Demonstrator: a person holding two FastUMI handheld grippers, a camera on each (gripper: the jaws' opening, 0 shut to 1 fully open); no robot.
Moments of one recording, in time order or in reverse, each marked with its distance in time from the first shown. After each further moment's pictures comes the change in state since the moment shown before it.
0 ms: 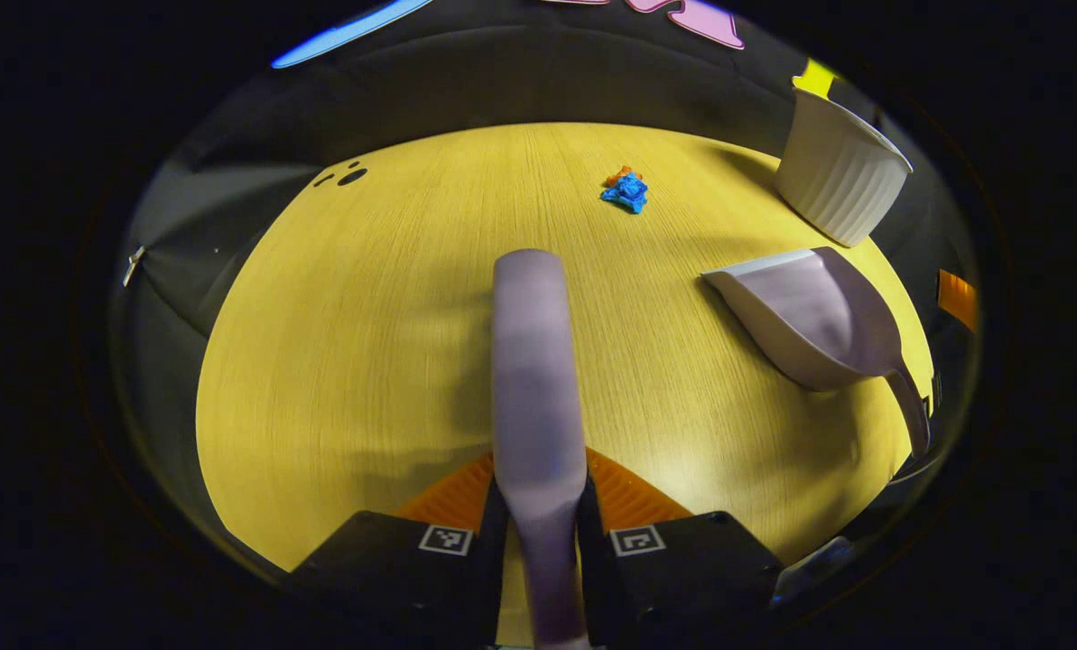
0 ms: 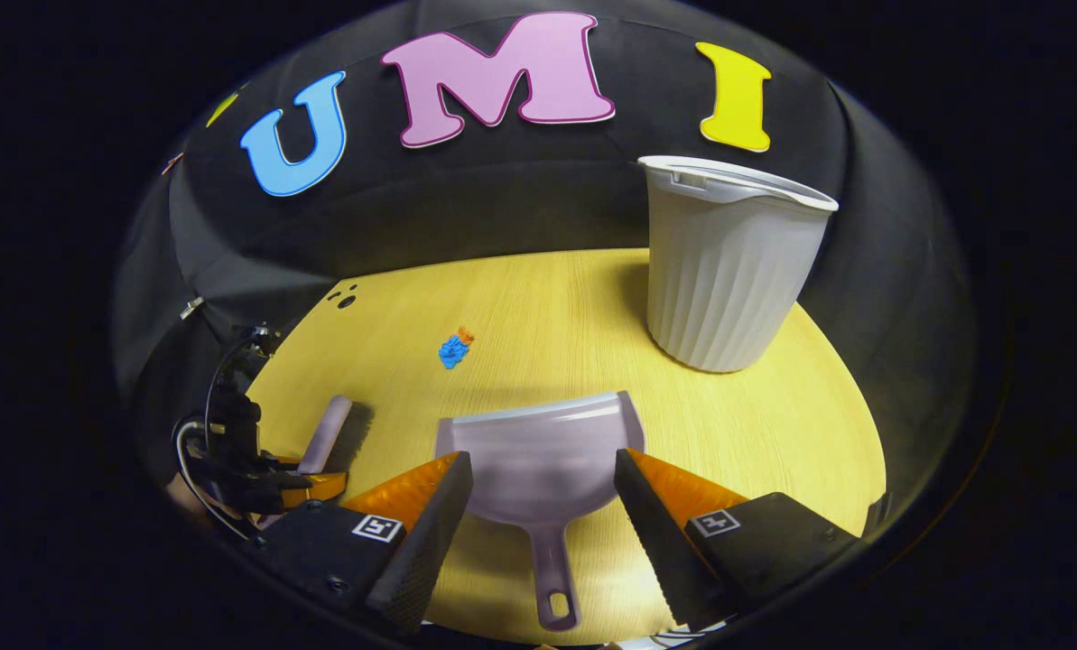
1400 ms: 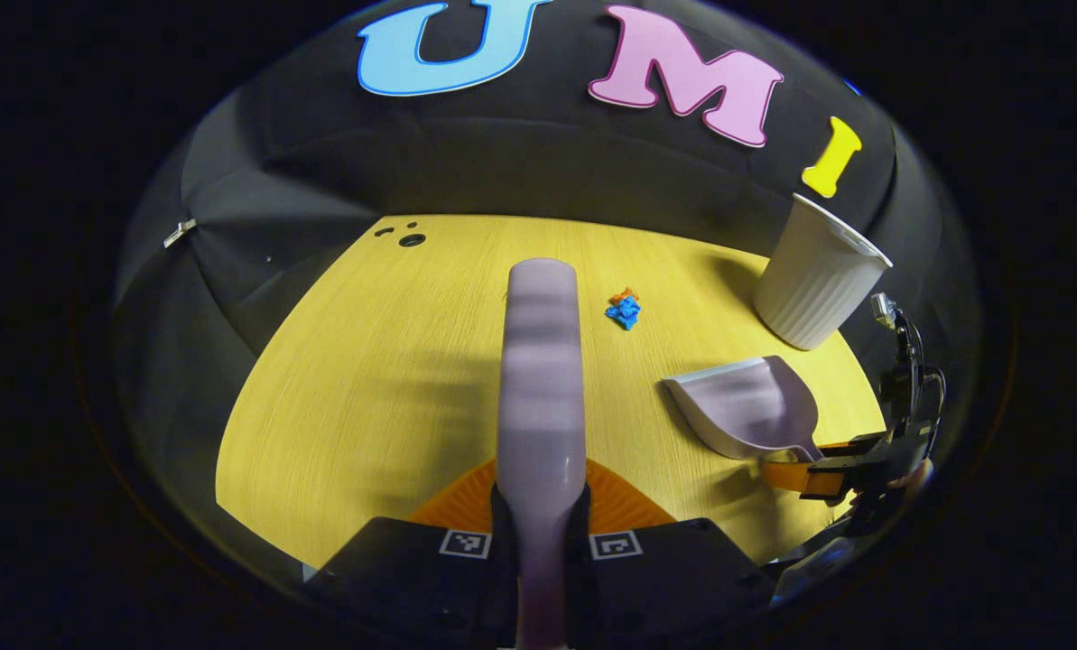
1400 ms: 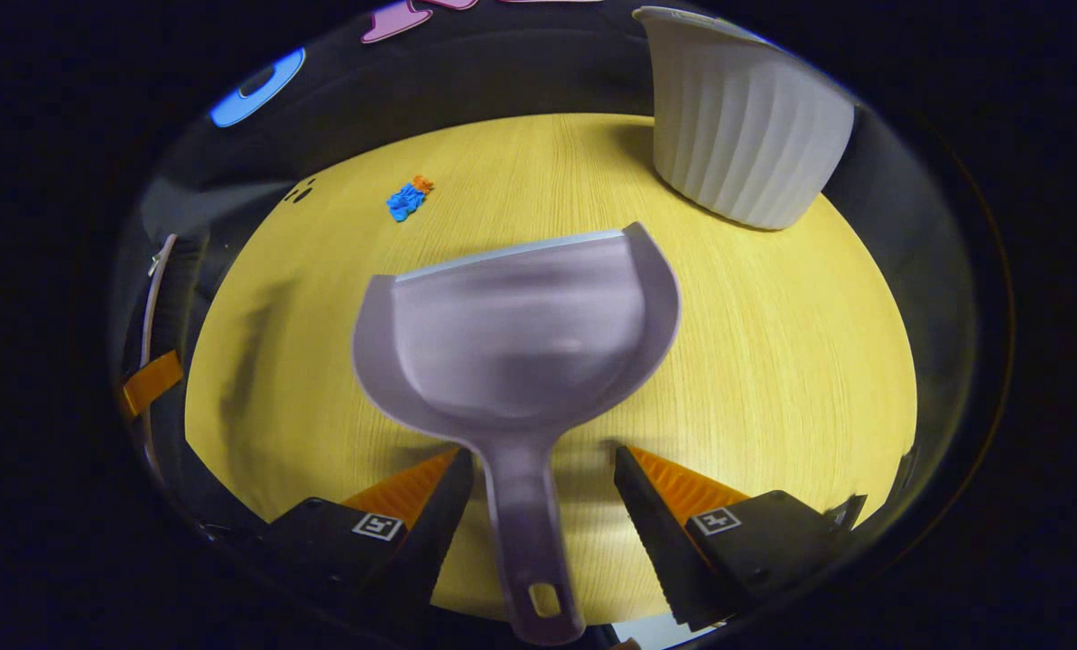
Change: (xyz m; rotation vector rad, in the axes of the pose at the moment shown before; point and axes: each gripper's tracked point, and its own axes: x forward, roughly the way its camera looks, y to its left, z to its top) left arm -0.099 0.012 0.047 -0.160 -0.235 -0.014; right arm 0.055 -0.020 -0.124 0.024 0.393 -0.053
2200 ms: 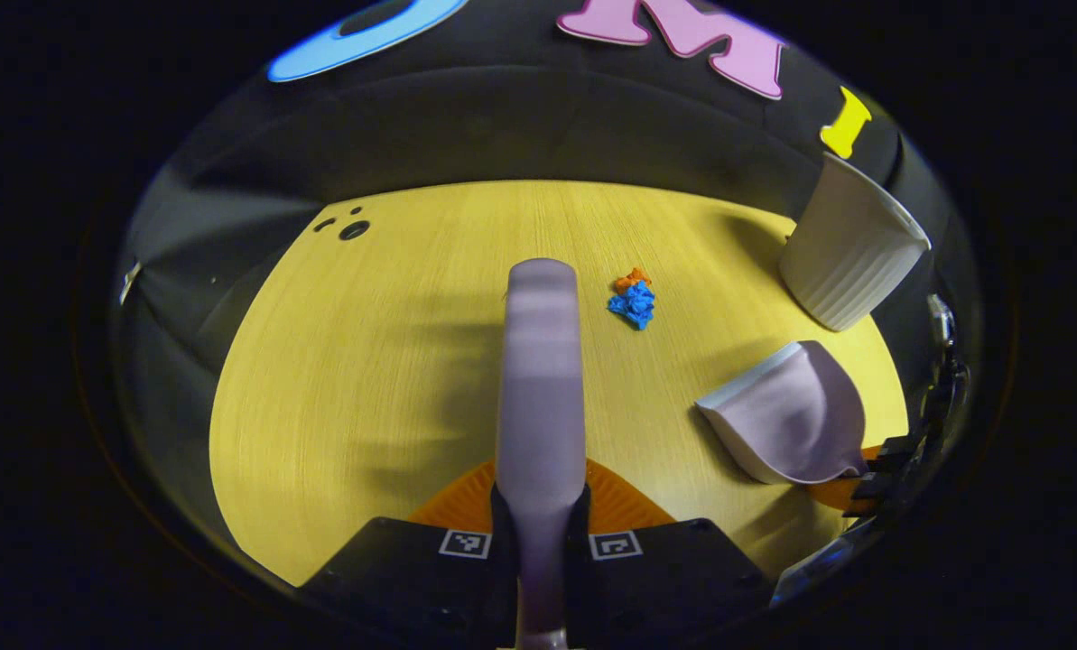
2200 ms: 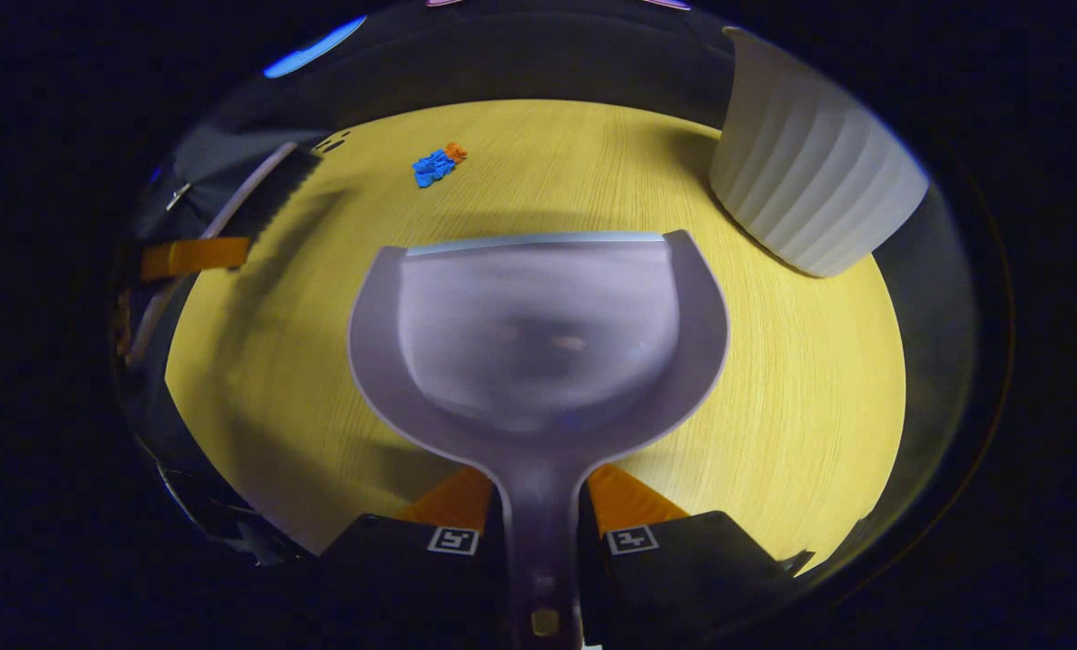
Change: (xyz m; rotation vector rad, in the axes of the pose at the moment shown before) left arm 0.115 -0.007 0.048 0.160 0.173 -0.041; right arm 0.006 -0.009 0.008 -0.239 0.055 0.038
